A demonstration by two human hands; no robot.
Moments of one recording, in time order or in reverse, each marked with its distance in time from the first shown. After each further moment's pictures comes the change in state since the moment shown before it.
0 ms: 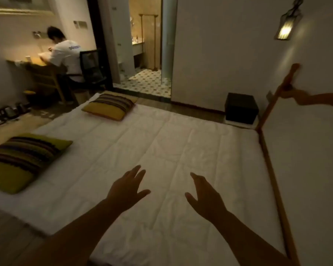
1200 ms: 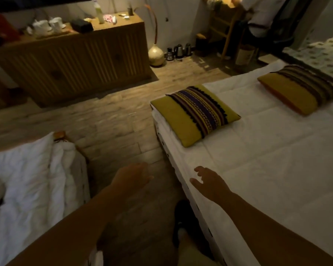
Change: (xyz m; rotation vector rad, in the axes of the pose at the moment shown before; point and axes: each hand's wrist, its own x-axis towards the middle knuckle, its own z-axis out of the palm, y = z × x) left_hand -0.296 -0.559 -0.042 -0.165 -0.226 -0.984; right_hand 0.196 -0.612 0.323 0.124 -0.675 -0.538
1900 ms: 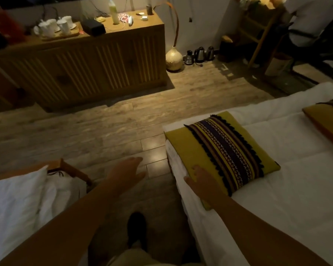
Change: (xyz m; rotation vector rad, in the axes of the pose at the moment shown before) left_hand 0.290 -0.117 -0.134 -0.072 0.010 -0.081; right_hand 0.345 -0.091 -0.050 0.092 -0.059 0.025
